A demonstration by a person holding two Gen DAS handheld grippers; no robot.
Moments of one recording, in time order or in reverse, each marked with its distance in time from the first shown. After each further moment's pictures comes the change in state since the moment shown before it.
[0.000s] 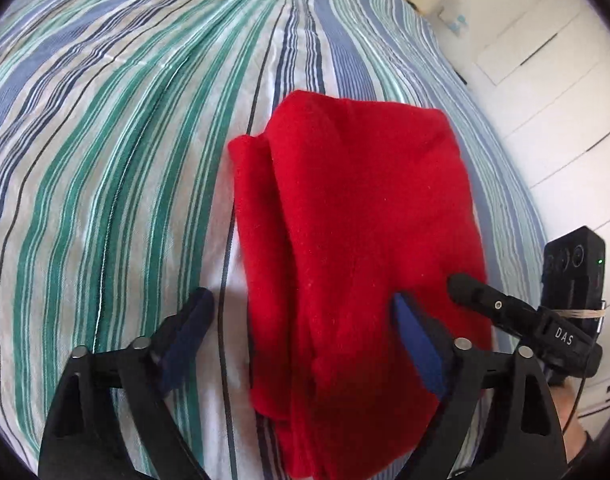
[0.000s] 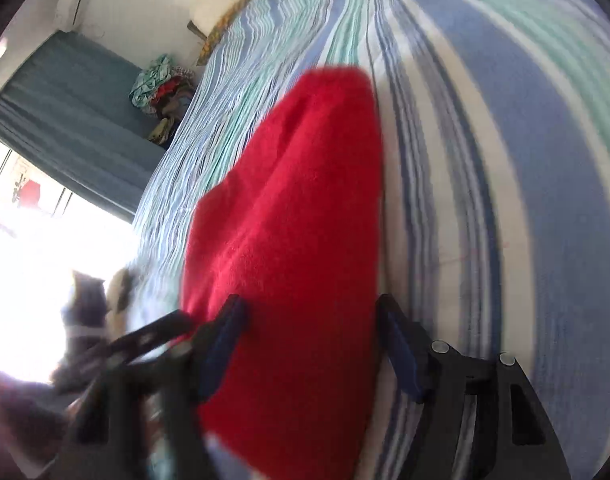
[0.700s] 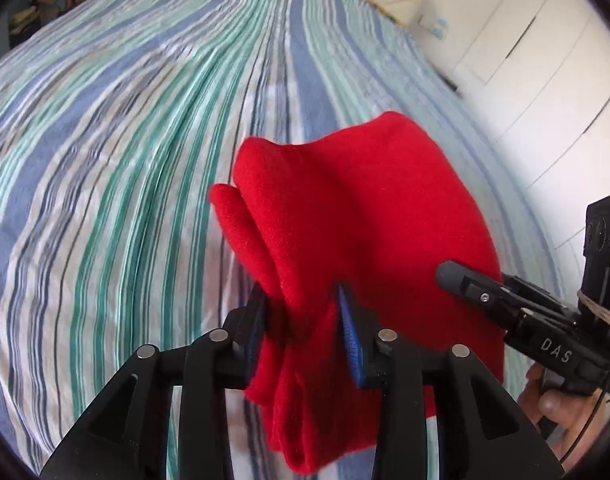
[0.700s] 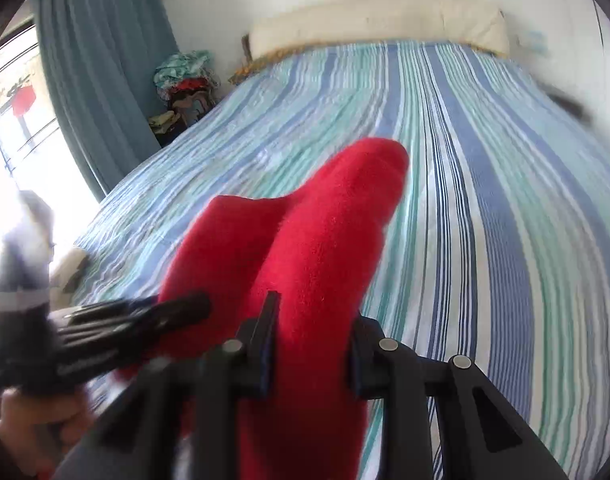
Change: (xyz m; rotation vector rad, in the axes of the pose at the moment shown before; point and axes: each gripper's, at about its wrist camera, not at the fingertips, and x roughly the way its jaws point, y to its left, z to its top) left arm -0.019 -0.021 0.031 0.079 -0.019 0.098; right arm -0.033 0.114 0.025 -0.346 -0.196 -0.278
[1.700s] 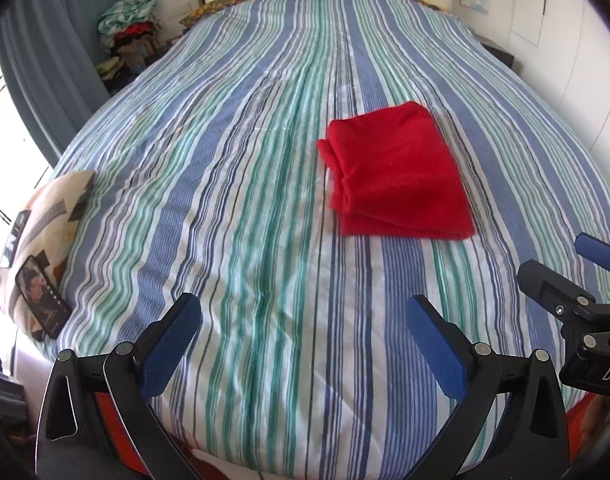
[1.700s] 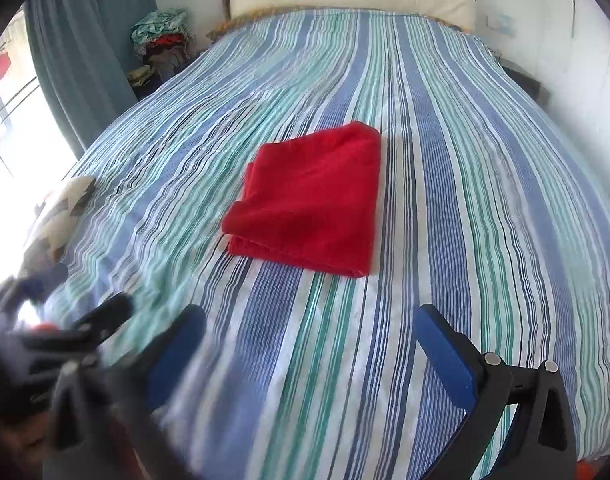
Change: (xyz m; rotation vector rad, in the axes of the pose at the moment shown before) left arm -0.180 -0.062 -0.144 0.081 -0.099 0.435; right arm -0.163 0.074 -0.122 -0.048 0.105 -0.179
